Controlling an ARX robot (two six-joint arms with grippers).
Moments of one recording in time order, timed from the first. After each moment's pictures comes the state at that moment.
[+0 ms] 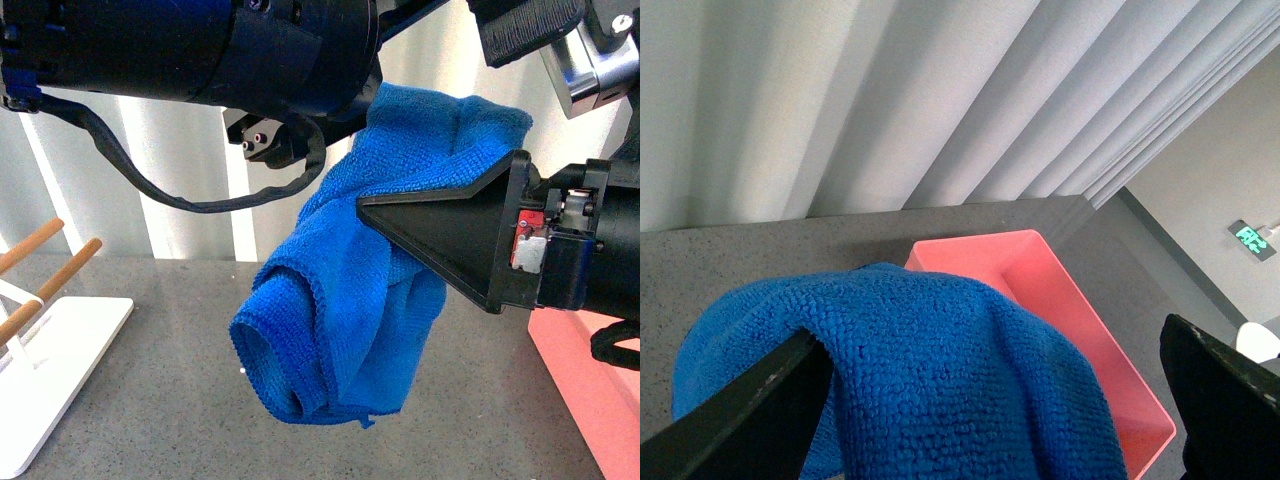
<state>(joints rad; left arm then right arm) -0.53 1.60 1.00 0.48 0.21 -0.45 0.29 1.64 0.58 0.99 -0.79 0.30</state>
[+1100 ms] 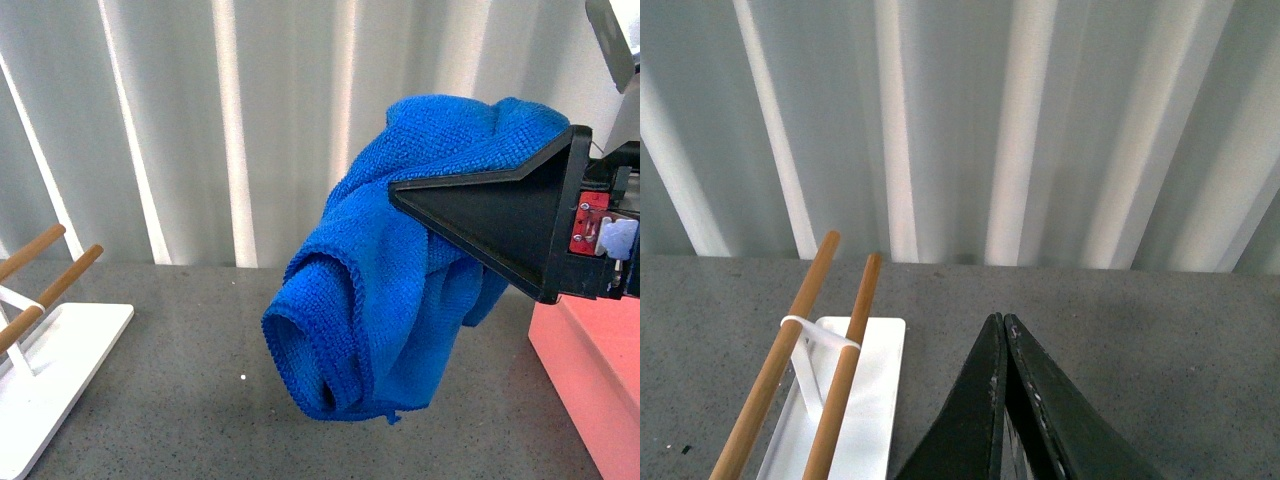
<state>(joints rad) -0.19 0.97 0.19 0.78 -0.19 -0.01 0.24 1.55 0.56 0.92 -0.82 0.26</state>
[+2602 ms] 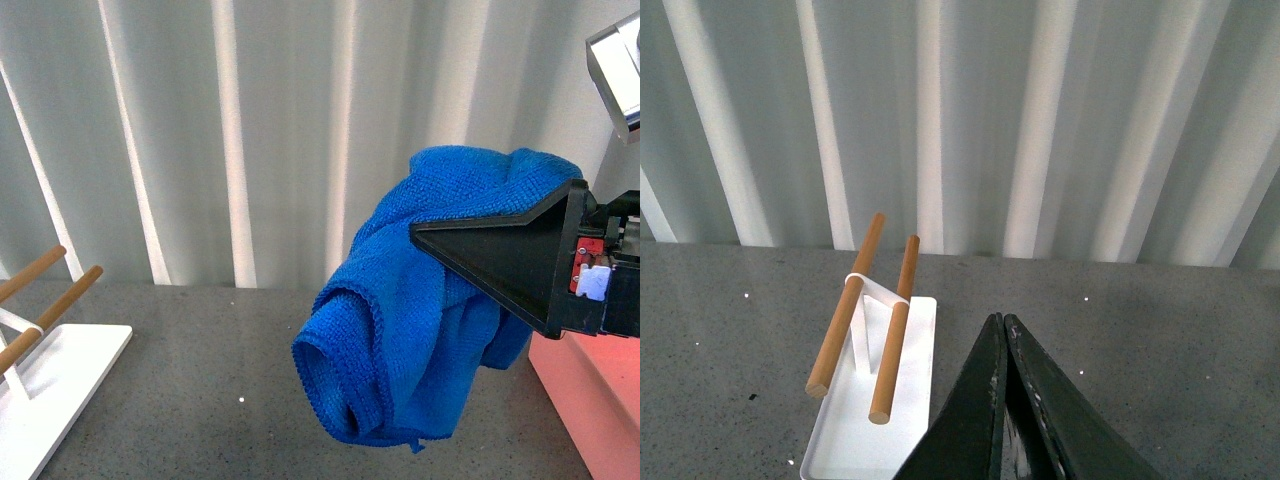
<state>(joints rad) 0.00 0.19 0.02 0.19 0.00 -0.01 0.22 1.55 0.55 0.89 -0.76 0.25</state>
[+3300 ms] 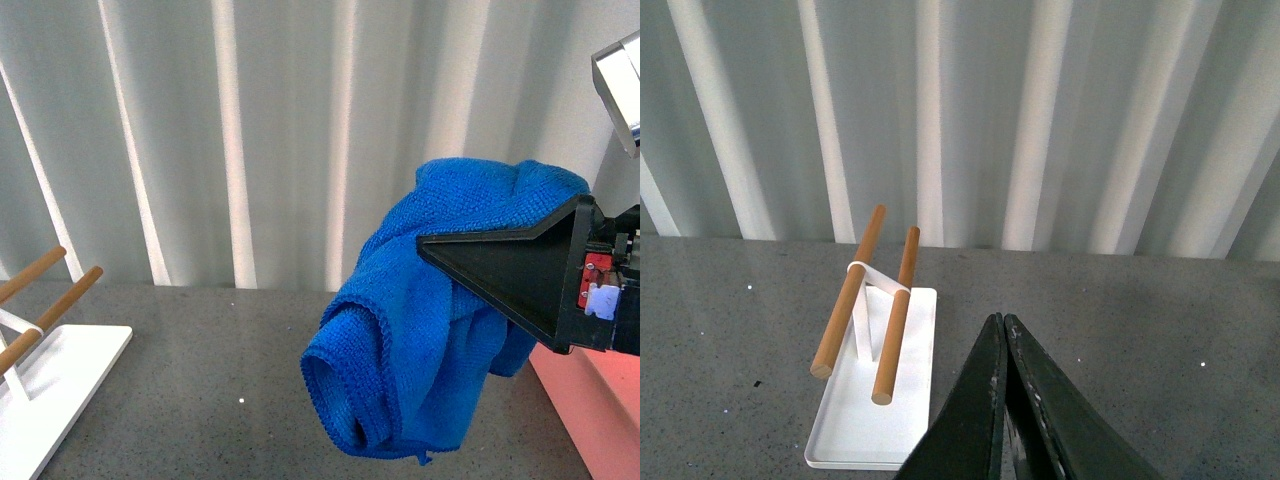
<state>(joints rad) 0.00 0.00 0.02 0.00 0.00 -0.01 0.22 1.54 0.53 0.89 -0.76 0.24</state>
